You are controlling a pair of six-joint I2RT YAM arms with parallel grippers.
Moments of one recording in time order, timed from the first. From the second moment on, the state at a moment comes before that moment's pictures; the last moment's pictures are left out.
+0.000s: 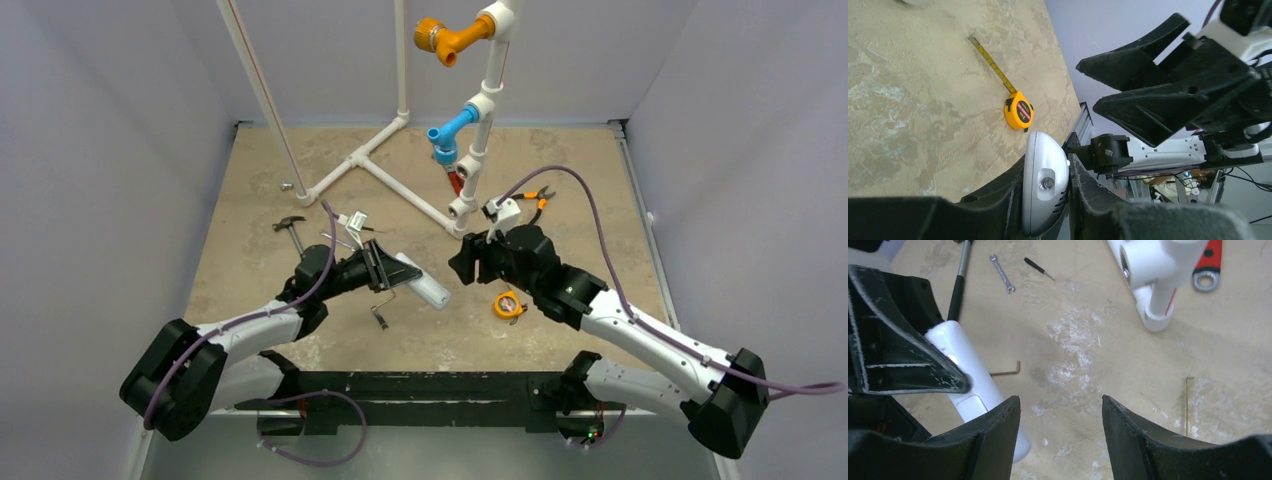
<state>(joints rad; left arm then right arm) -0.57 1.16 0.31 0.74 0.54 -1.06 0.85 1.00 0.79 -0.23 0.14 0.34</state>
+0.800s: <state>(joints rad) -0.56 1.15 0.32 0.69 0.52 -1.06 0.32 0.86 0.26 0.27 -0.30 0.93</state>
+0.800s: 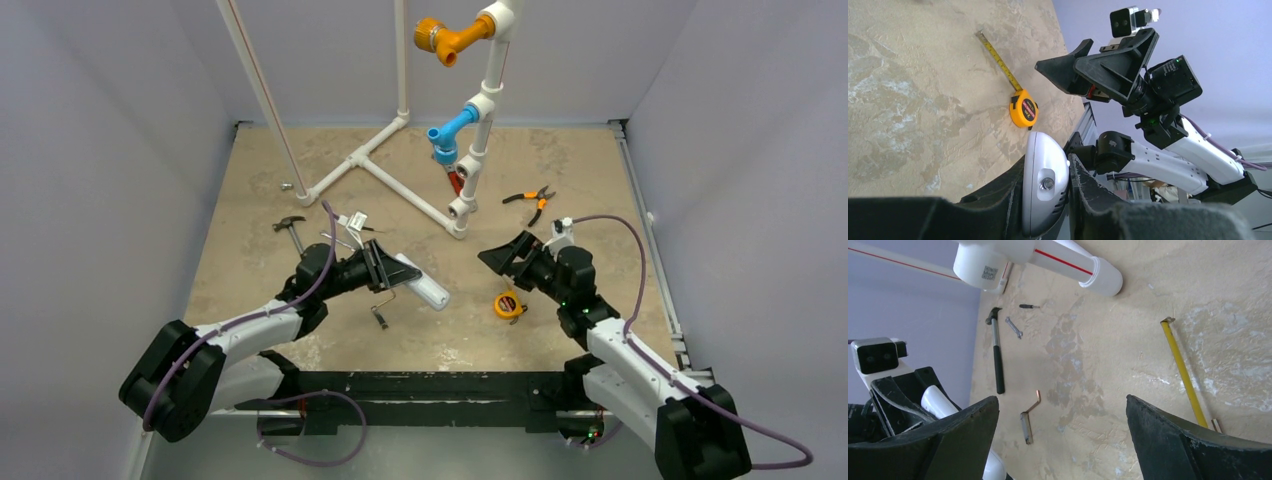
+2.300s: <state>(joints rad) -0.55 1.13 0.36 0.63 0.53 -1.05 0.55 1.17 0.39 0.57 -0.65 0.78</state>
